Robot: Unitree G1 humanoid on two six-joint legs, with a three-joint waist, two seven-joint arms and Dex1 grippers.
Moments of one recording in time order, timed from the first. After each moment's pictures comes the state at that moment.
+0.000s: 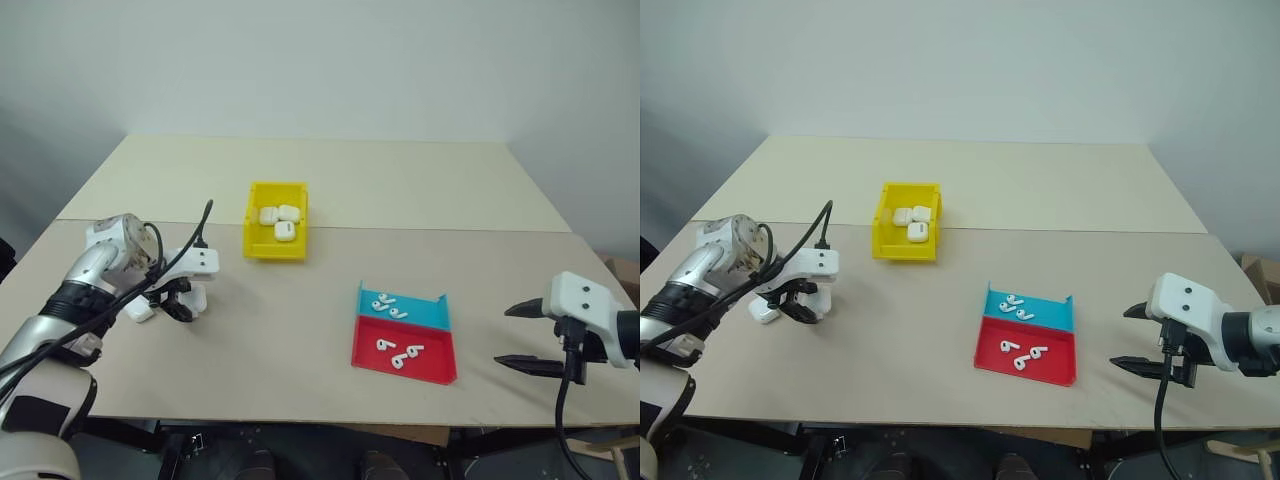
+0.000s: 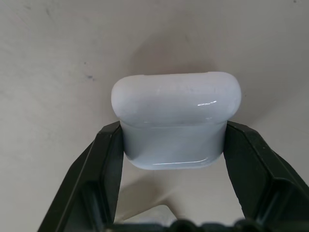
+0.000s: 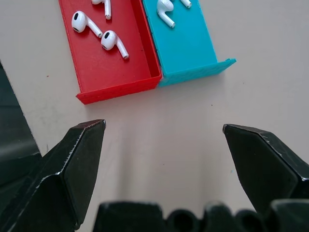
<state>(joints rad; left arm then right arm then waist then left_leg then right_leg) -0.92 0.93 -0.50 0.46 0.35 0.39 -1.50 0.08 -1.18 -0.41 -0.34 0.36 0.49 1.23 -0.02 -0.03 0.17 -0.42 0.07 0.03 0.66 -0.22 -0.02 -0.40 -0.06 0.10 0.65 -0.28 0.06</state>
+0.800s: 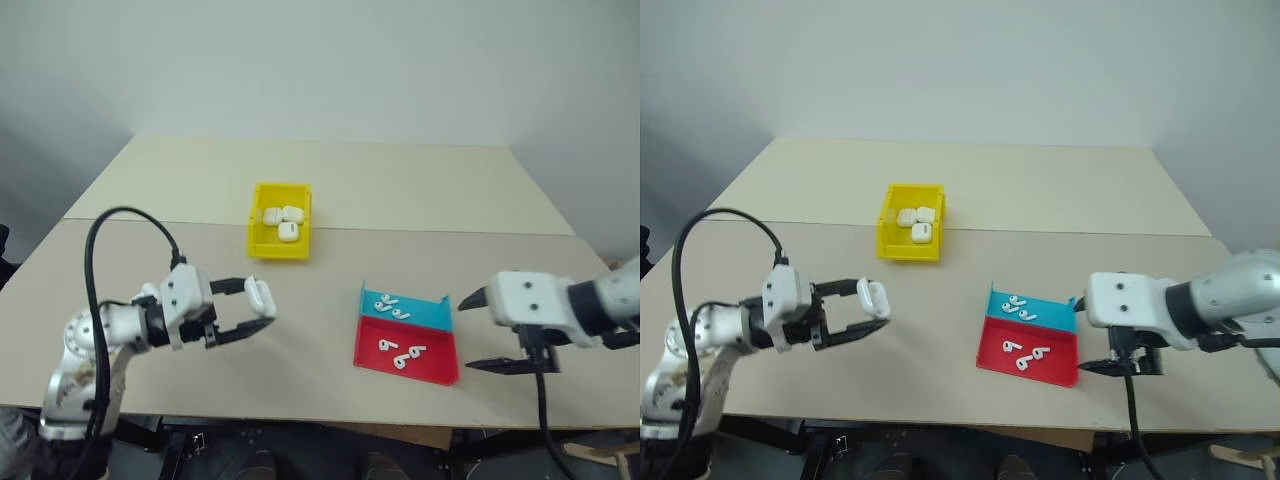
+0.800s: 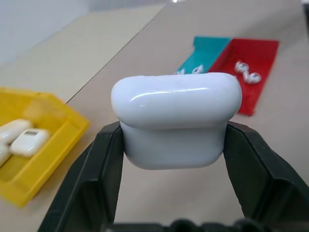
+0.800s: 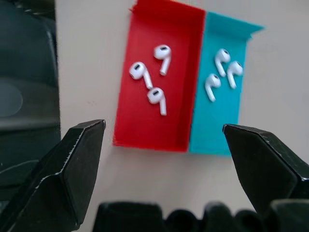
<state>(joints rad) -0.10 0.54 0.21 -0.39 -0.32 0.22 -1.19 -0.30 -1.36 -0.03 -0.57 0.37 0.53 1.31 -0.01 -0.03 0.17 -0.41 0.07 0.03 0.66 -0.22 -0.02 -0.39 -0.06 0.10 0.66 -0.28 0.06</state>
